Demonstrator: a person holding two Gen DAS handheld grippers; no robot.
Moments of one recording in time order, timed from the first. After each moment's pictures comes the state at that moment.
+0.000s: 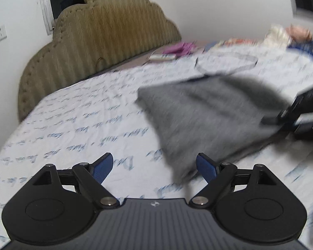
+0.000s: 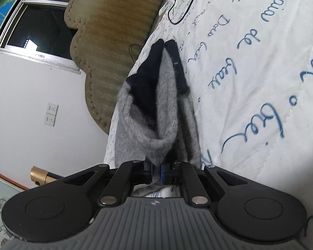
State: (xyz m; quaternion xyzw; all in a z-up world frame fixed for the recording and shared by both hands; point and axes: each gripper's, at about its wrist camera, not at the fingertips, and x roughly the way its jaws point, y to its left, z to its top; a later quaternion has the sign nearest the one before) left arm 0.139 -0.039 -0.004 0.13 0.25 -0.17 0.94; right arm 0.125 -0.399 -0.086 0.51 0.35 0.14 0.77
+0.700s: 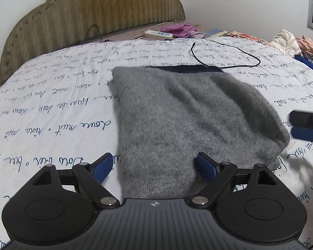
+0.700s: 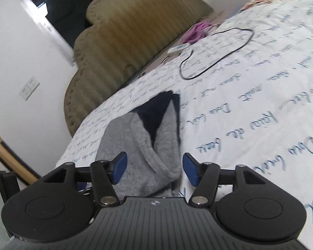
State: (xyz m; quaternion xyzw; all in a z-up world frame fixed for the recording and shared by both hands) left arm 0.187 -0.090 -0.019 0.07 0.35 -0.16 0.92; right arm 0.101 -0.386 -0.003 0.29 0.32 0.07 0.90
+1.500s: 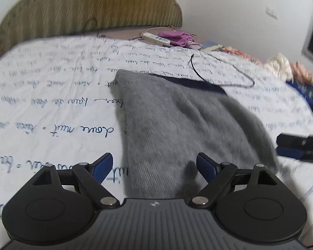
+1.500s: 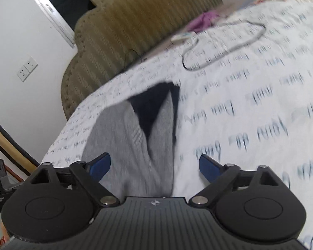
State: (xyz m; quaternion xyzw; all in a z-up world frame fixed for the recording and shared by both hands) left arm 0.222 -0.053 -0.012 -0.04 0.37 -0.21 0.91; right arm 0.134 -0.385 -0.005 0.24 0.35 0.09 0.90
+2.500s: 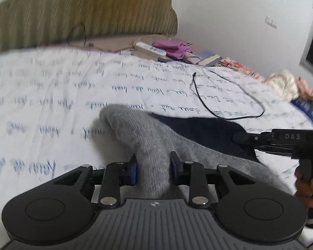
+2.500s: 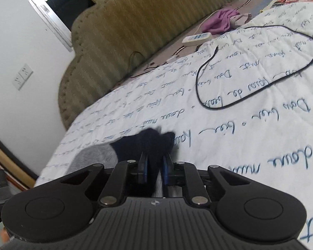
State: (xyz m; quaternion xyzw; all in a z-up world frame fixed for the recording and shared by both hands) left arm 0.337 -0.101 -0.011 -0.02 0.34 -0.22 0.92; right arm 0.296 -0.416 -0.009 0.25 0.36 0.12 0.89
